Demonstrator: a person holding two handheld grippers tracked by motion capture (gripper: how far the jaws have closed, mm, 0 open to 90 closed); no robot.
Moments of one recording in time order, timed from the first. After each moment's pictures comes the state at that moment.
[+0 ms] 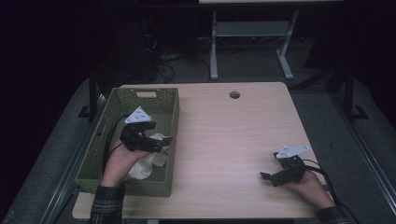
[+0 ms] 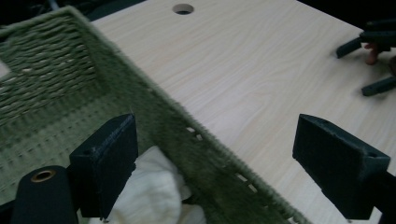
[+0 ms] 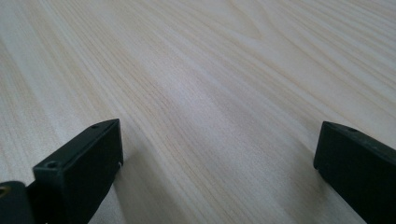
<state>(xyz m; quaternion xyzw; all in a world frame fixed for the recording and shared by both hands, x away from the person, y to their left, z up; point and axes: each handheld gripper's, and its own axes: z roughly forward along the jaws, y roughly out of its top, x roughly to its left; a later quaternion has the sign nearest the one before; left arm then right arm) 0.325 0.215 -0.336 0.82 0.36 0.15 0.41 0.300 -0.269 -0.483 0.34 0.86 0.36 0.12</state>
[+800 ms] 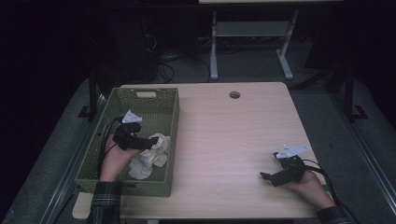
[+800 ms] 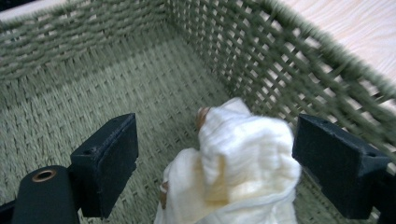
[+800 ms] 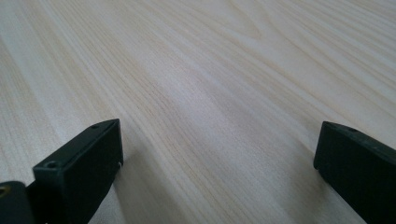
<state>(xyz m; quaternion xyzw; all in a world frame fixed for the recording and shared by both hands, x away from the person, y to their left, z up) 0.355 0.248 -0.382 0.82 0.43 0.18 0.34 0.300 -0.269 -0.483 0.34 0.86 0.36 0.12</state>
